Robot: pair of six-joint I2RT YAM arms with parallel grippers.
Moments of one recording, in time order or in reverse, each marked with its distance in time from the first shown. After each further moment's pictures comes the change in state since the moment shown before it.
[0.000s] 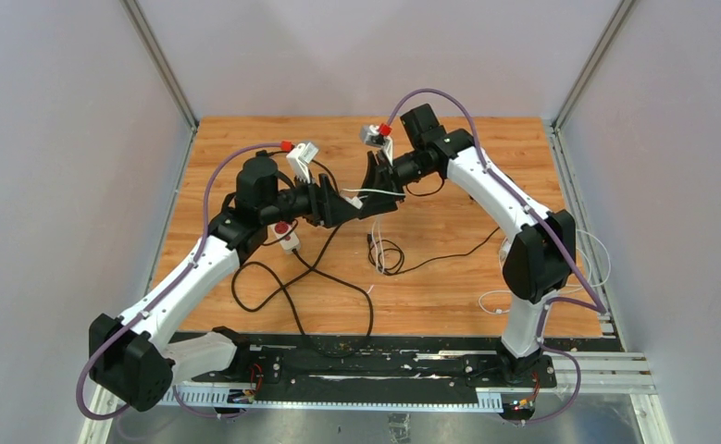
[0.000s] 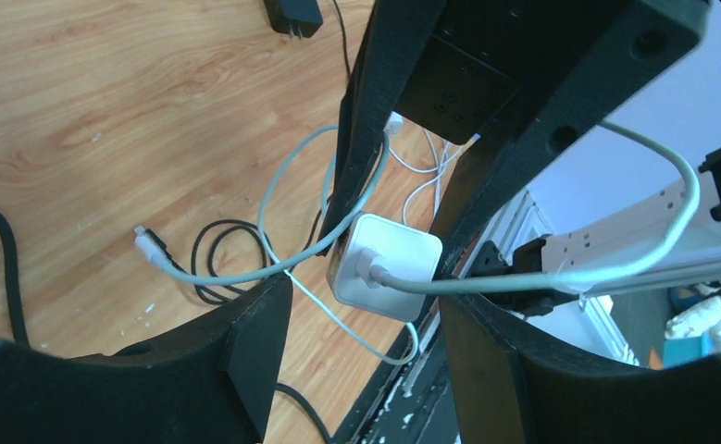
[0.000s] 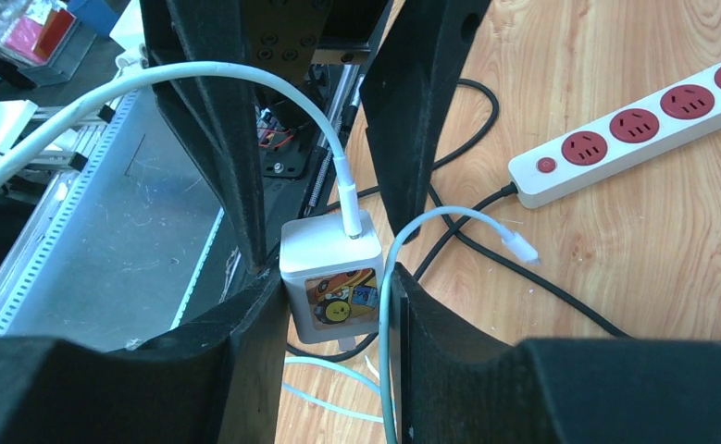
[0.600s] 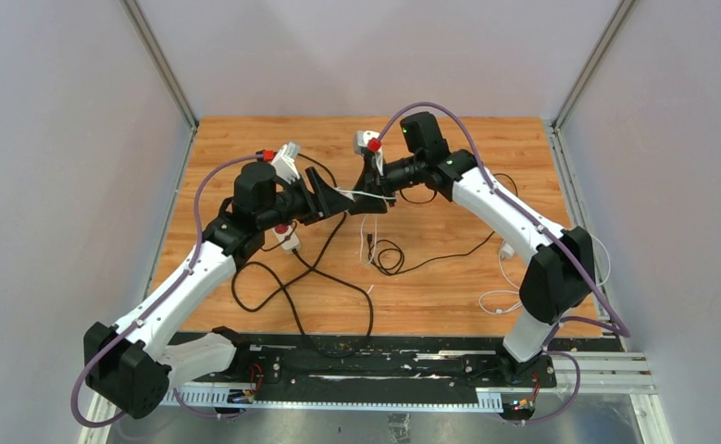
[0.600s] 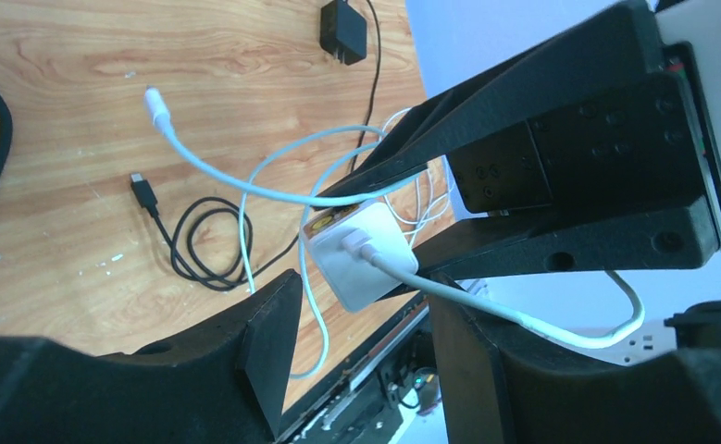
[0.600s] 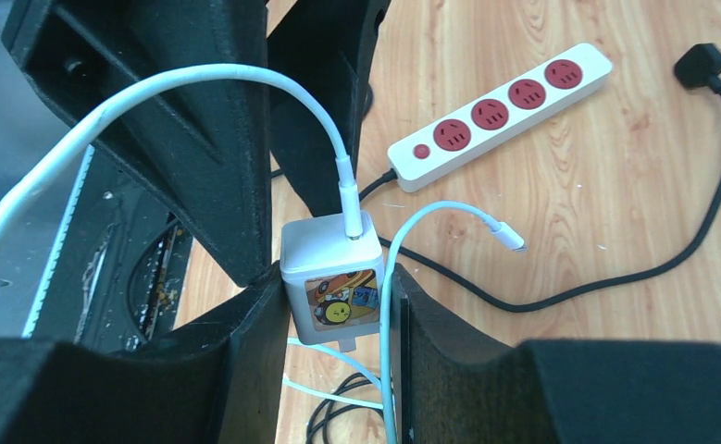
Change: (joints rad) left arm -0.013 -0.042 -0.006 -0.073 -0.223 -0.296; right arm 0.075 -0.151 -0.200 0.376 0.316 0.127
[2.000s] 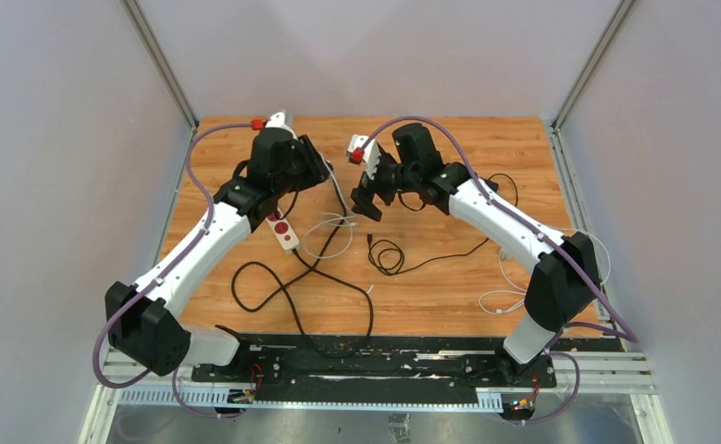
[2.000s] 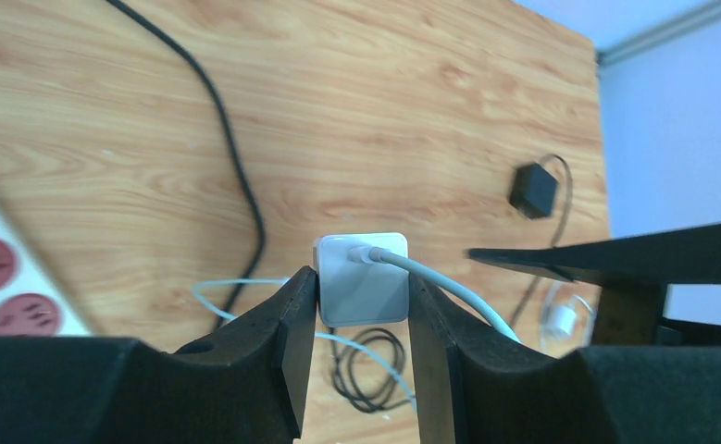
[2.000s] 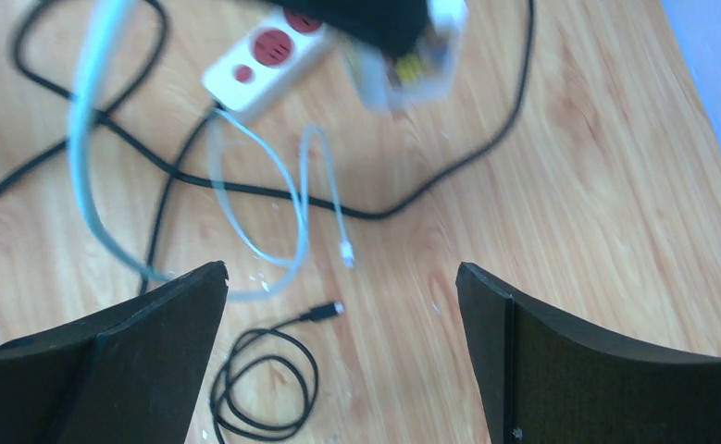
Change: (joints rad) left arm 0.001 0.231 0.274 -0.159 -0.461 0.128; right arm 0.063 -0.055 -0.100 0.126 0.482 0.002
